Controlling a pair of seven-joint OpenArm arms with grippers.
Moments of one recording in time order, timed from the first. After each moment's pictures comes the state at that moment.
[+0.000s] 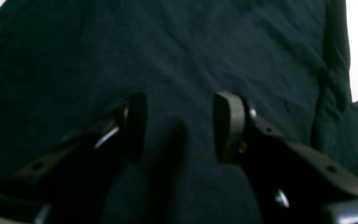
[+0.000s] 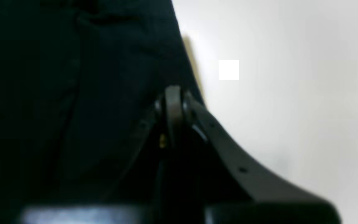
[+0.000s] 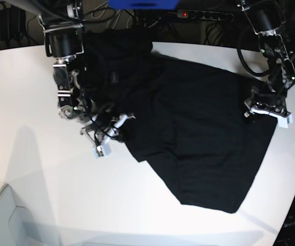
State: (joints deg) left arm 1.4 -11.2 -30.0 78.2 -38.3 -13.5 45.1; right arm 10.0 2.0 -2.4 67.8 14.7 26.0 -28.3
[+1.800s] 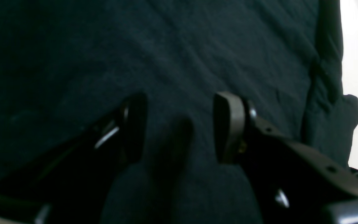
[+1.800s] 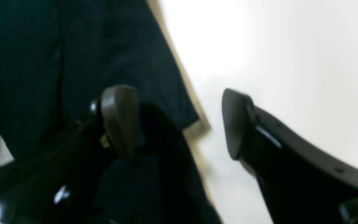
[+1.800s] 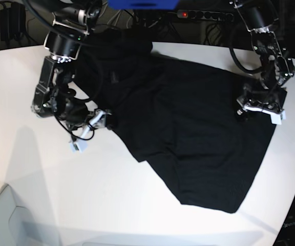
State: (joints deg) left arm 2.2 -8.1 -30.2 78.5 -38.5 -13.6 44.7; right arm 10.2 -5.3 25.0 74.5 16.6 39.5 -60.3
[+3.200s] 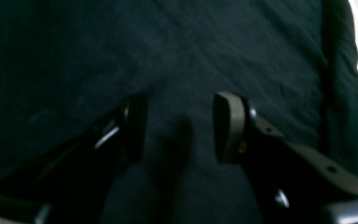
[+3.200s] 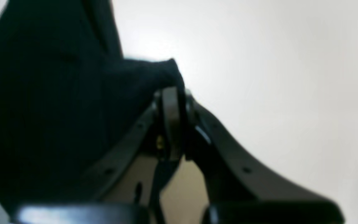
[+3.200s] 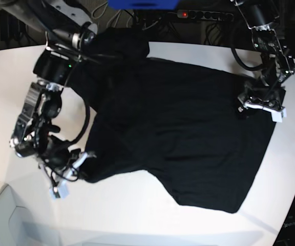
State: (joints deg) left arm 3.6 -8.4 -30.2 78.5 -38.7 -14.3 43.8; right arm 22.6 -3.2 24.5 85.1 13.9 39.5 -62.1
